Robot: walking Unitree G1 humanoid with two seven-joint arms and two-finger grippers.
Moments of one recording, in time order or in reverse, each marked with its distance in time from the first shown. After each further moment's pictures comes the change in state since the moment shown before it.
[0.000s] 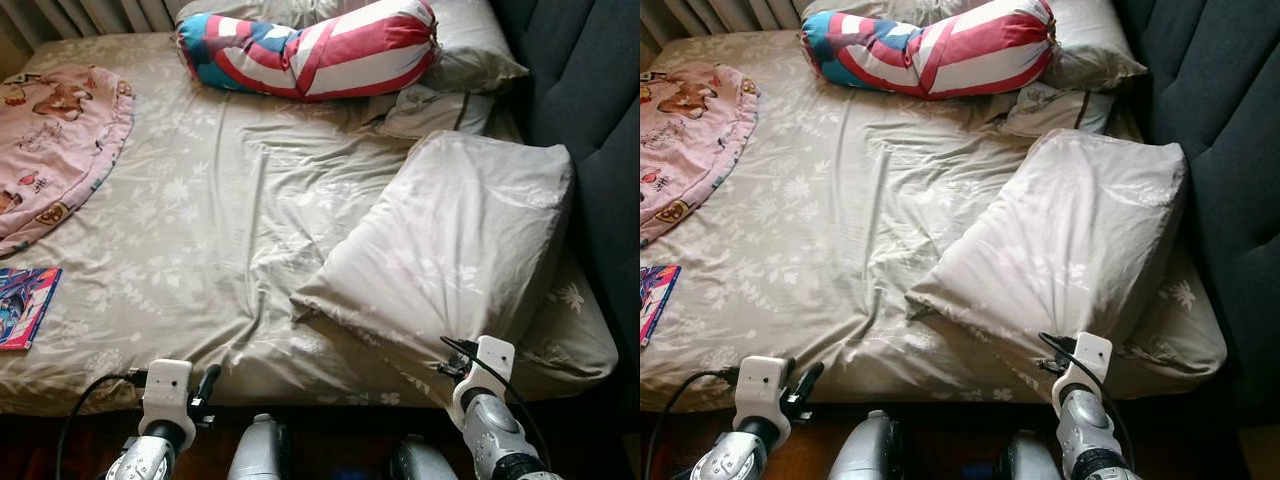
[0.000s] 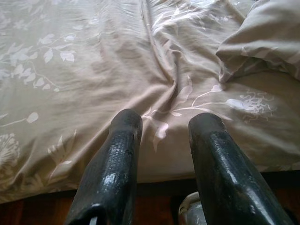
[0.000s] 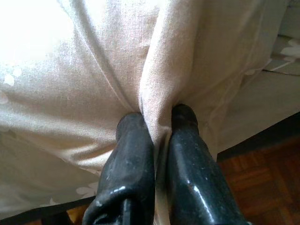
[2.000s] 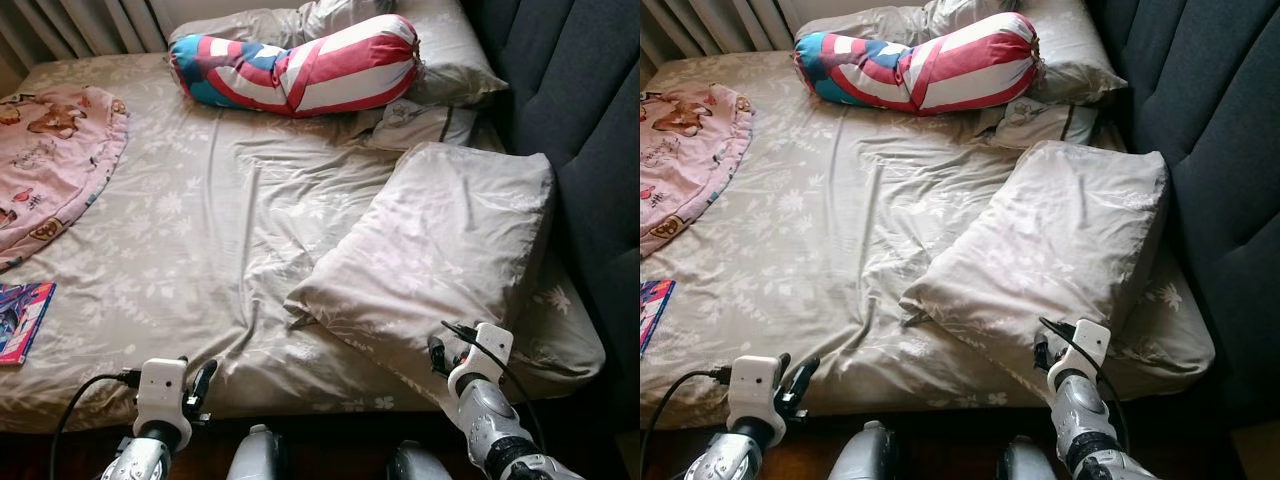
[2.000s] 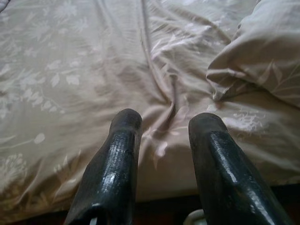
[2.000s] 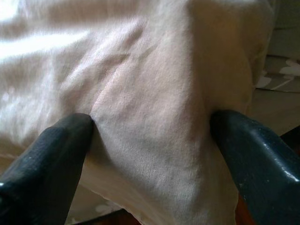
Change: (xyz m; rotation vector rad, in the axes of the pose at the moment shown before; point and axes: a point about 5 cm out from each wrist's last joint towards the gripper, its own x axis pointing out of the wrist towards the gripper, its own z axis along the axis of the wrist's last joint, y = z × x) left arm -0.013 0.004 0.004 0.009 -0.040 0.015; right arm 0.006 0.015 0.019 0.033 -0.016 0.024
